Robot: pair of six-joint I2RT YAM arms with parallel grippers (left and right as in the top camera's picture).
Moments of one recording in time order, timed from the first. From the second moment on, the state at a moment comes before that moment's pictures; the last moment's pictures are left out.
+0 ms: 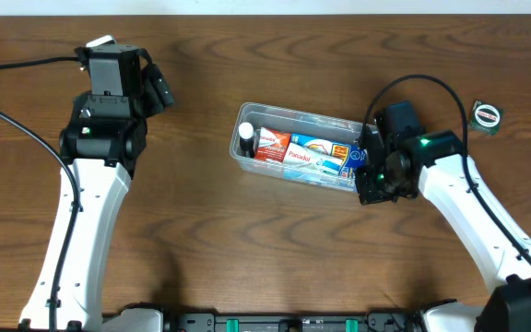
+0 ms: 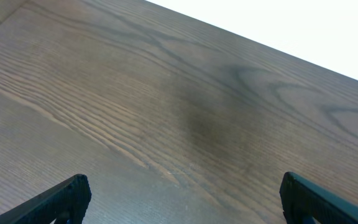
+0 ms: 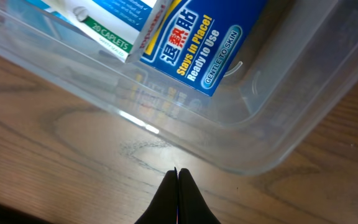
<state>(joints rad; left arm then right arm) -0.07 1.40 1.31 -0.66 -0.32 -0.38 0.28 1.50 1.08 -1.03 -0.16 0.10</state>
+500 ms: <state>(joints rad) -0.07 1.40 1.31 -0.66 -0.32 -0.38 0.28 1.54 1.08 -0.94 -0.12 0.10</state>
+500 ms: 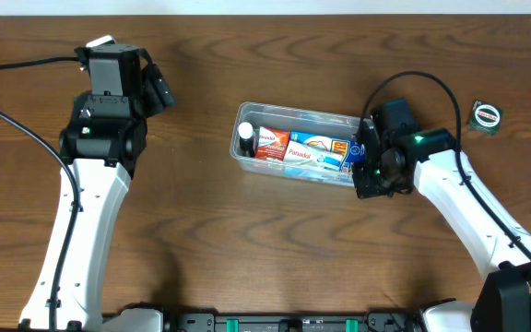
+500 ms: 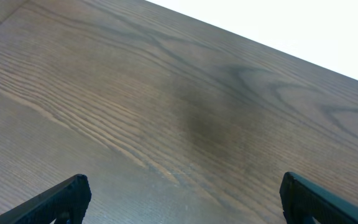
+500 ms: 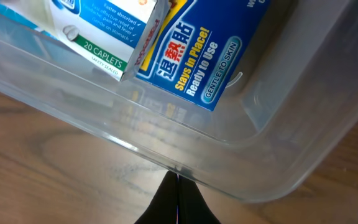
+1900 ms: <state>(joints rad) -0.07 1.40 1.31 -0.66 -0.32 -0.38 0.21 1.54 1.08 -0.85 0.03 0.13</state>
